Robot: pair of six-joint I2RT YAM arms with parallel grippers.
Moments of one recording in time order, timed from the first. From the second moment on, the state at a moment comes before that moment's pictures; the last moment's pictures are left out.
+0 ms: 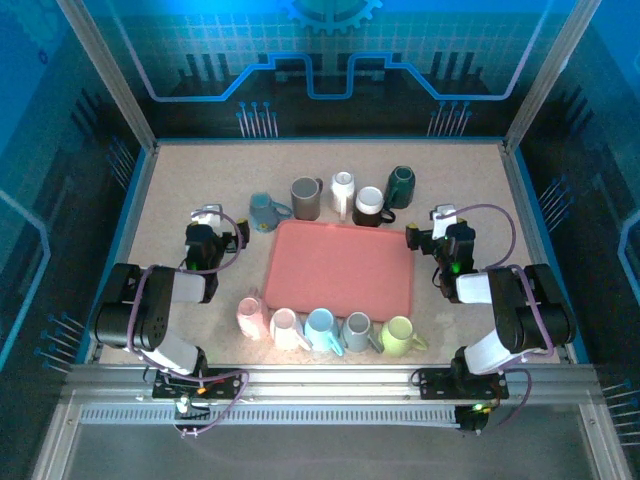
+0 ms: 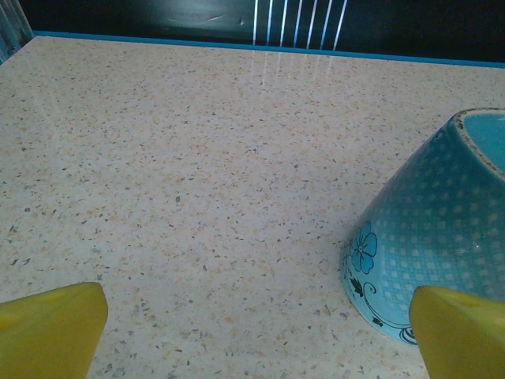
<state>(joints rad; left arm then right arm) -0.02 1.55 0.38 0.81 -0.09 -0.11 0.08 1.54 0.39 0.78 0.04 -0.06</state>
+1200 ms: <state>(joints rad) -0.42 0.96 1.28 -1.26 -0.05 -0.81 0.55 0.97 1.25 -0.98 -0.12 0.39</state>
